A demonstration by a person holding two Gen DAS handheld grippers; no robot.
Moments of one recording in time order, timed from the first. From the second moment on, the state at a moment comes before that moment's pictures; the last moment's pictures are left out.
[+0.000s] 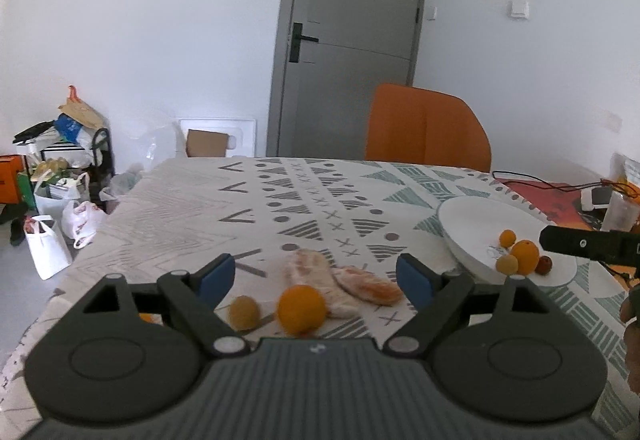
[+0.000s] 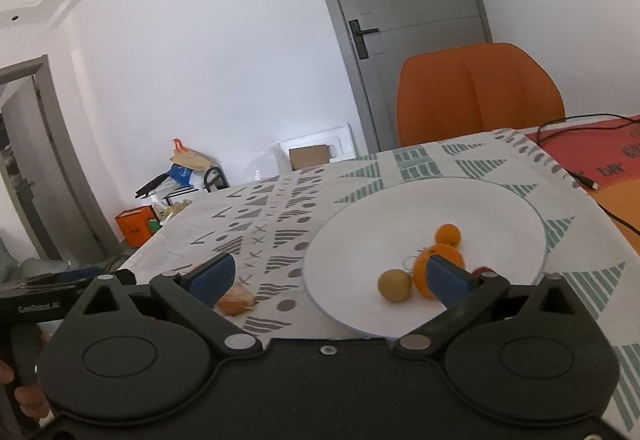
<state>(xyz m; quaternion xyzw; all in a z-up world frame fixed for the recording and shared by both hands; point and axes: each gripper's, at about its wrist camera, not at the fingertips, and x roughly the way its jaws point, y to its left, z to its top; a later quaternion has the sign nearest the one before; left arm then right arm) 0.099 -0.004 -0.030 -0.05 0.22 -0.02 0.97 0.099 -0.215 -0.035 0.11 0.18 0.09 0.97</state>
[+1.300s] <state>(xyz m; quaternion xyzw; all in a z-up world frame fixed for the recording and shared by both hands) 0.093 0.013 -0.068 -0.10 0.27 -0.02 0.96 0.115 -0.140 -0.051 0.04 0.26 0.21 0.94</state>
